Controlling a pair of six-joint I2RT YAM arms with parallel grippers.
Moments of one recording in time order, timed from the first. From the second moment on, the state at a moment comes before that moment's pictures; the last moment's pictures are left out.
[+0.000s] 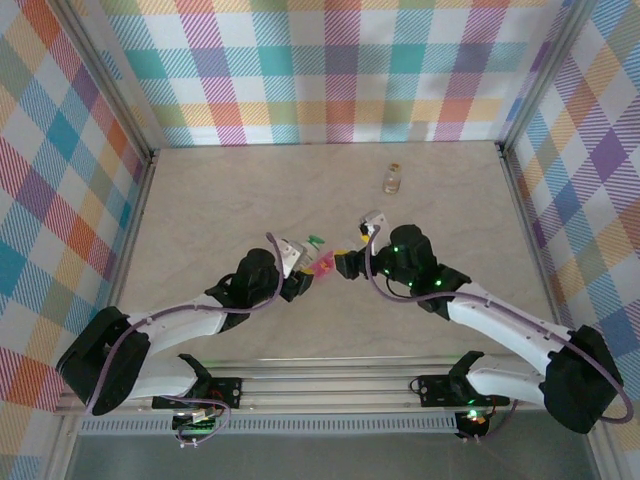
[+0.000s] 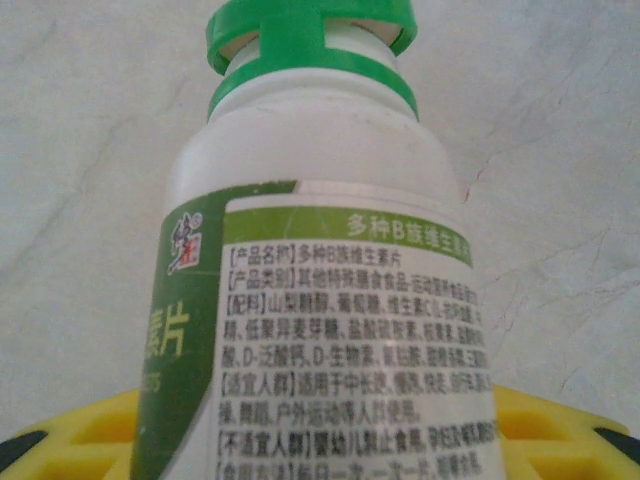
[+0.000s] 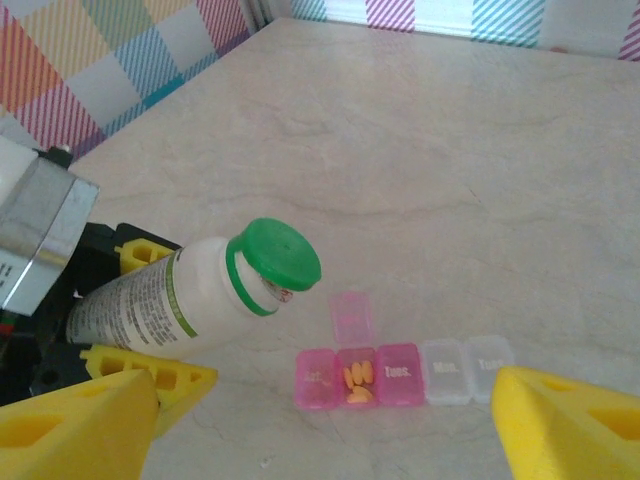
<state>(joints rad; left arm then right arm) -0.68 1.26 0.46 0.31 0.04 -0.02 0.71 1.13 0.70 0.03 -0.12 0.19</state>
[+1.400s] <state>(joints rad) -0.67 1.20 0.49 0.76 0.15 0.06 0.72 1.36 1.10 -0.06 -0.42 0.65</state>
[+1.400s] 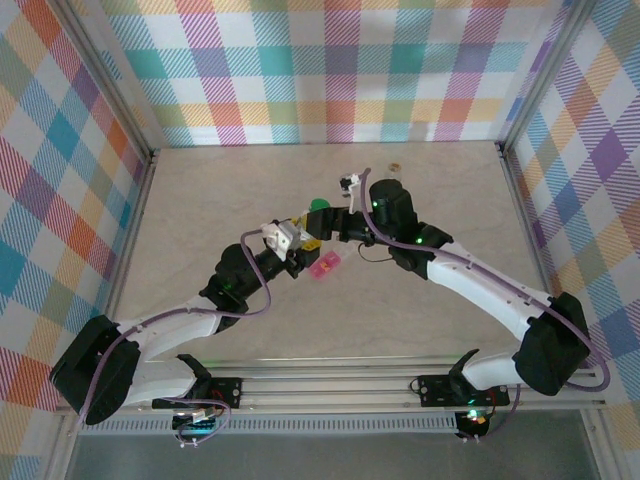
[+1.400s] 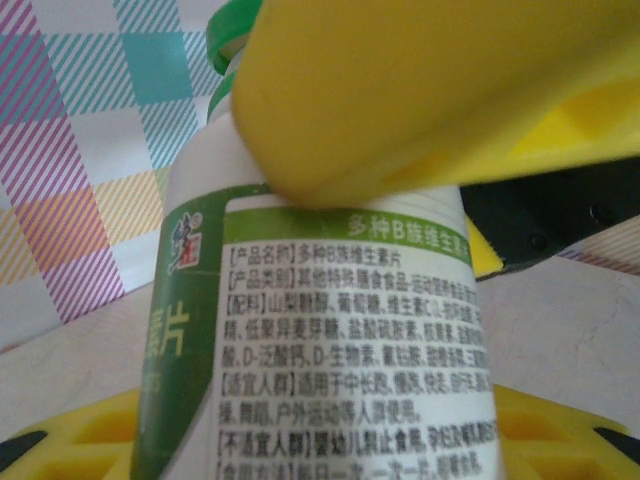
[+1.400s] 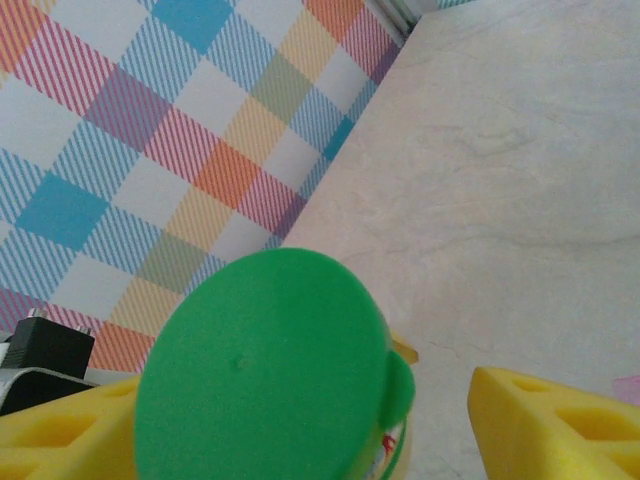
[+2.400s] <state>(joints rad) -0.69 1.22 0.58 0.68 0.16 0.13 0.75 1.30 1.07 -0.03 -0.34 0.53</state>
